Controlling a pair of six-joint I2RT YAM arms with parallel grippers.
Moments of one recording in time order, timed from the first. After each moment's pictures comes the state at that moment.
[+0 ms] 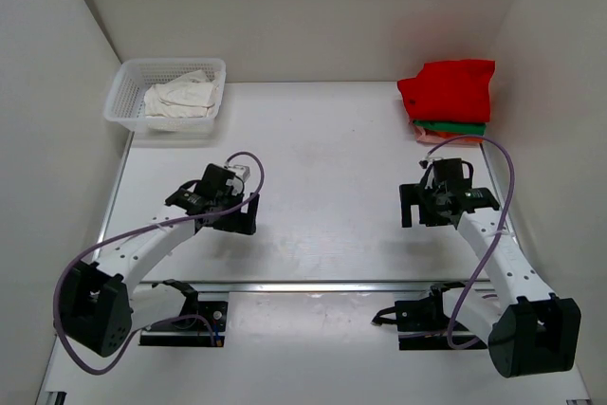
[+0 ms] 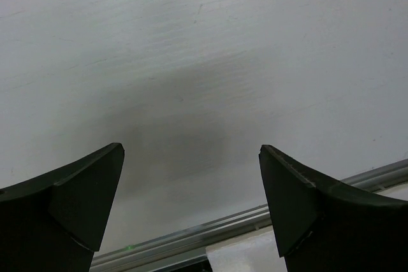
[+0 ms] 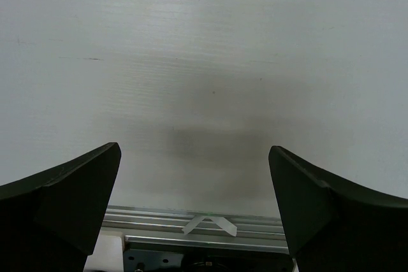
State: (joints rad) left arm -0.44 1.15 0.71 -0.62 0.04 -0.22; right arm 0.11 1.02 0.75 -0.80 0.00 0.03
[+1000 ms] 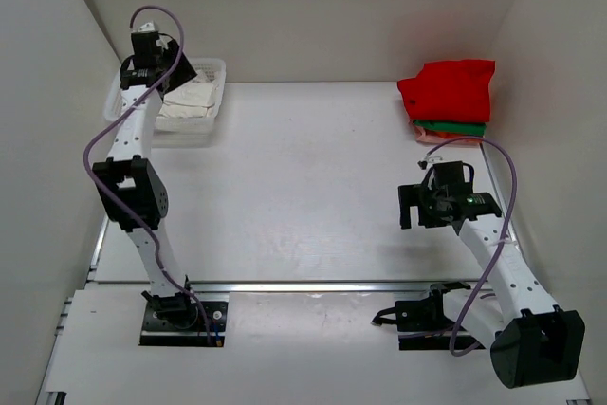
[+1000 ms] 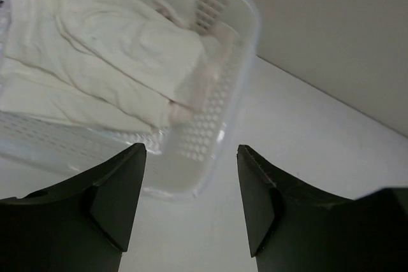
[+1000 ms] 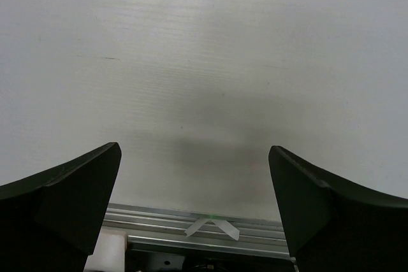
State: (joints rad) left arm 0.07 1.96 1.96 -0.54 0.04 -0.41; right arm 0.13 0.97 0.74 -0.80 -0.02 0.03
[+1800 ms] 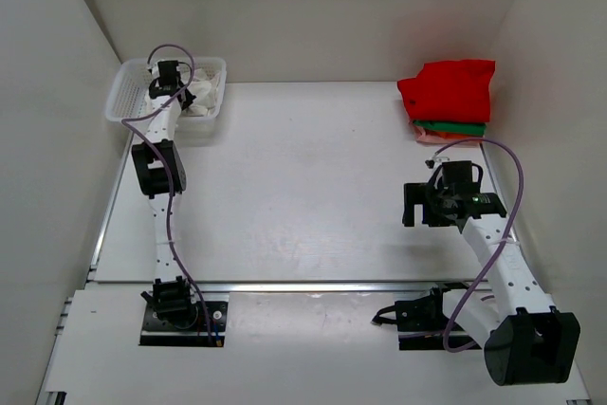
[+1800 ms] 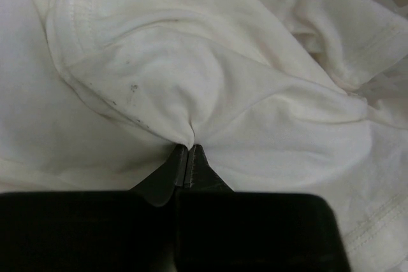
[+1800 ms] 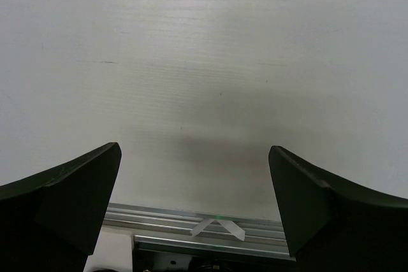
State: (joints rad) left arm 0.12 2.73 2.55 -0.53 -0.16 -0.49; right arm 0.04 0.97 0.74 -0.80 -0.09 0.02
